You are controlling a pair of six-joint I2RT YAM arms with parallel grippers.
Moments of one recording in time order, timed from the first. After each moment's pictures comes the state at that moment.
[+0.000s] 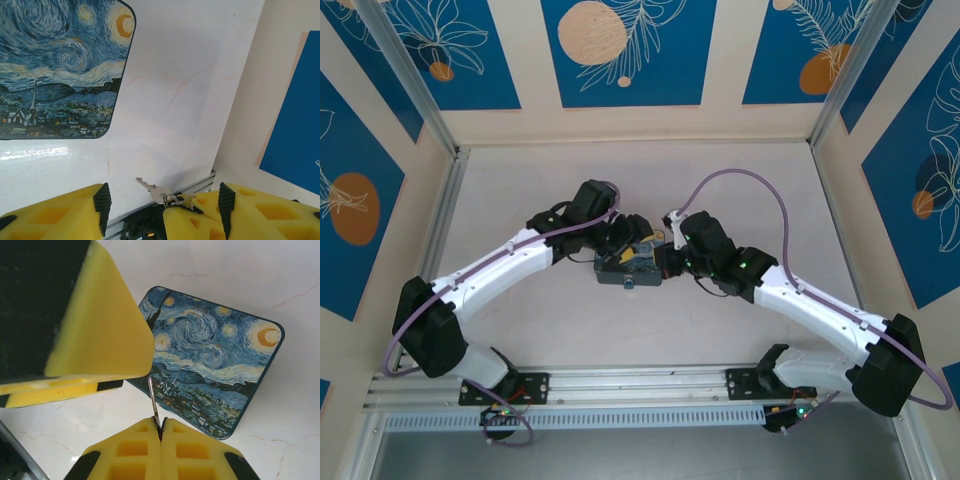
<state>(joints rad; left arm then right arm) -0.72 1.48 1.23 -0.54 0.36 -1.24 0.79 1.15 0.90 -0.44 -0.03 0.44</state>
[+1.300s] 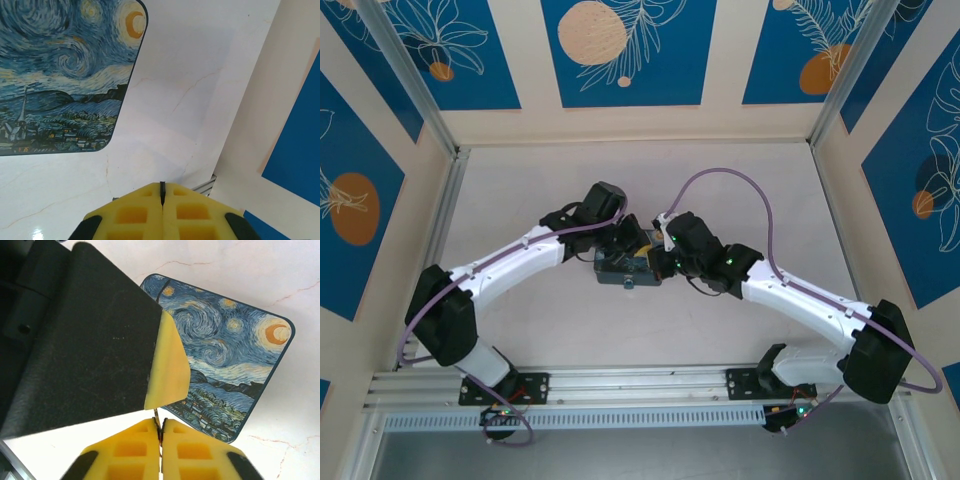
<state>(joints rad) -0.74 1.56 1.23 -0.48 0.37 -1.27 0.82 1.23 0.94 -0.46 0.01 0.43</state>
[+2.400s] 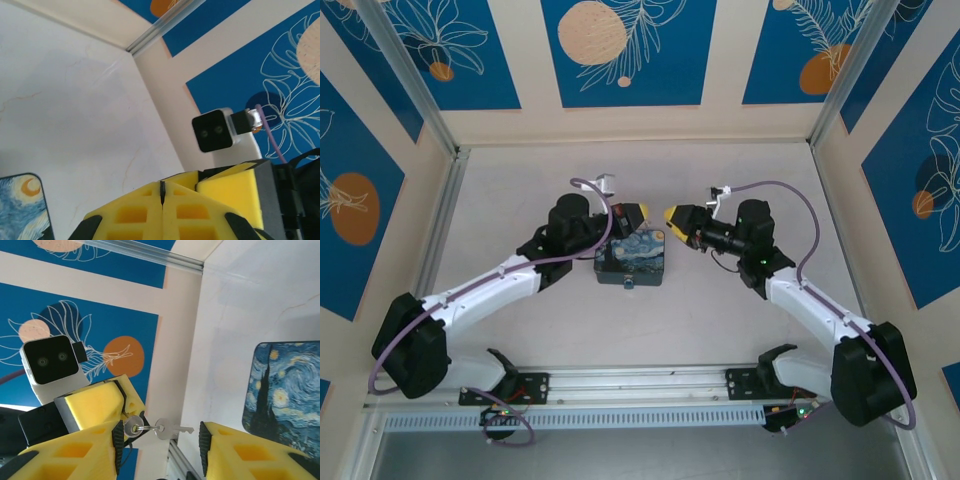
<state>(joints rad) -0.71 1.34 0.91 0.26 0.23 -0.88 0.37 1.16 0.64 0.38 -0.69 1.23</state>
